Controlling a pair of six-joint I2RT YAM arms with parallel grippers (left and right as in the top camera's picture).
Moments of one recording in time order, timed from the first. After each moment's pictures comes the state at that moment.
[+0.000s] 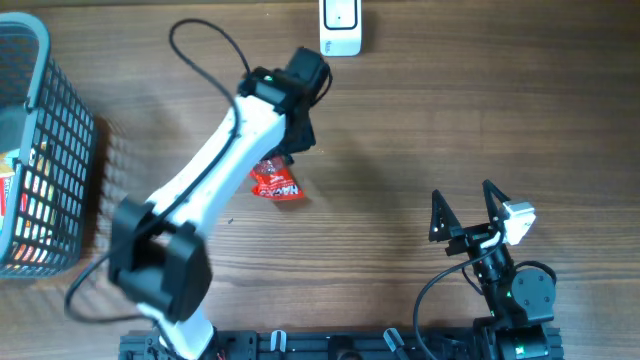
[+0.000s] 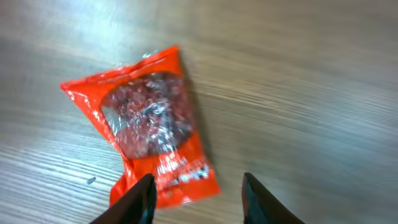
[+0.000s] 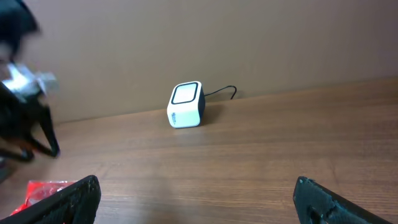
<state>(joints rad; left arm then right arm) -0.50 1.84 1.61 -1.16 -0.18 -0.71 0.12 0.01 0.01 0.00 -0.14 0.26</state>
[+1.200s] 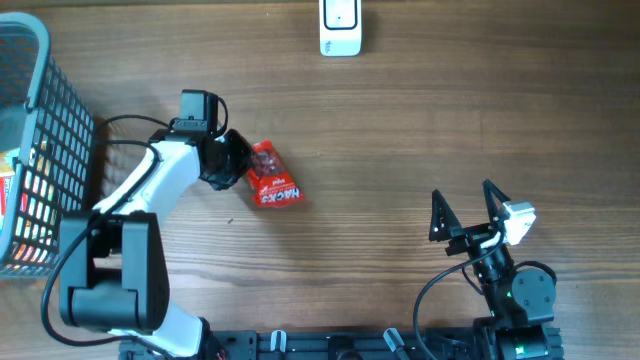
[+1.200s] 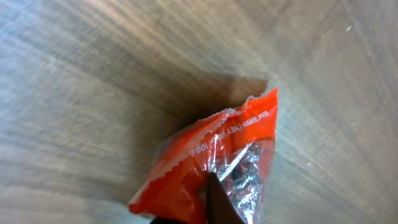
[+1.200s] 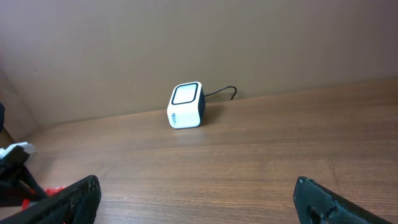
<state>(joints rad) -0.08 1.74 1.02 -0.56 0.29 -0.79 0.12 0.01 0.01 0.00 -0.14 0.26</state>
